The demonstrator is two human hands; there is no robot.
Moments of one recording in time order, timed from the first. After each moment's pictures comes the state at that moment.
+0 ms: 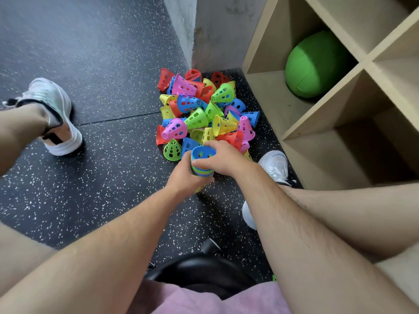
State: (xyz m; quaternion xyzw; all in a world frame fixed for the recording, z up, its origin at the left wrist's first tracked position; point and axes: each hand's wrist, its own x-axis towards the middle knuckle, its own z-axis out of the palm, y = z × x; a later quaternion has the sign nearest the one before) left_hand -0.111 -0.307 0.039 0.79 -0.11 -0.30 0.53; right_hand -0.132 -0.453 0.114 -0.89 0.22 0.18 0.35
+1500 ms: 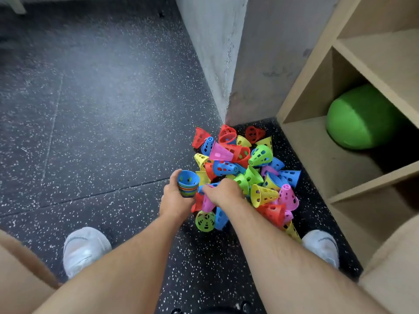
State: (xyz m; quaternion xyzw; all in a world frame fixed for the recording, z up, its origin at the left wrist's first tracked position) left_hand 0.077 -0.272 0.043 0.90 0.04 -0.19 0.40; right_hand 0.049 -0.418 0.097 -0.85 0.38 0.20 0.30
